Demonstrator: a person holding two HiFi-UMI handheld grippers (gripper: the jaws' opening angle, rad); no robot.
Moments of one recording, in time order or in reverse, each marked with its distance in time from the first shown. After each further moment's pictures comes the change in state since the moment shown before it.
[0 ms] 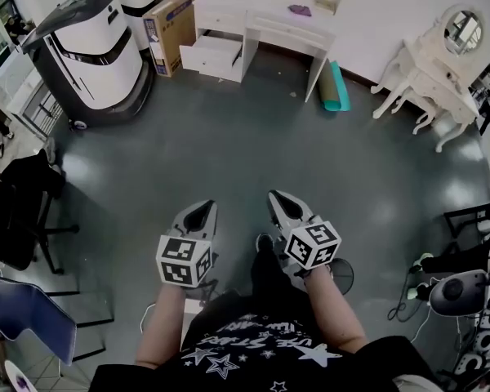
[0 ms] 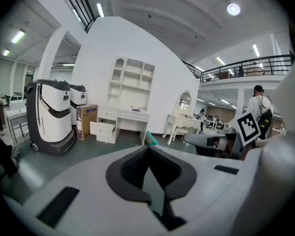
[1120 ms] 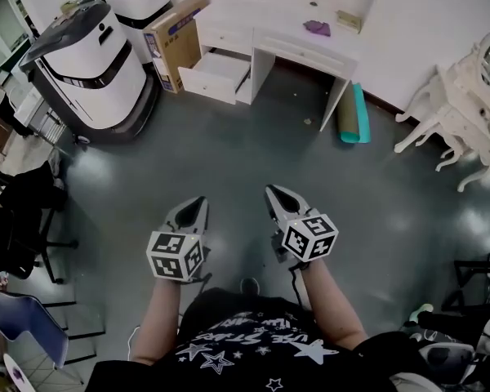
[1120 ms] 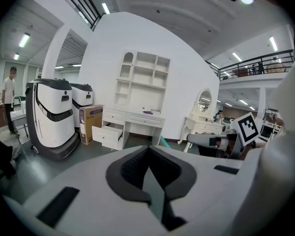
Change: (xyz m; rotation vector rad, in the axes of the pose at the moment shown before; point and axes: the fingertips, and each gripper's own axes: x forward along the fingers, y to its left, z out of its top) left arm 0.256 0.056 0.117 -0.047 -0.008 0.154; right arm 0.178 -0.226 0.115 0.037 0.034 0.125
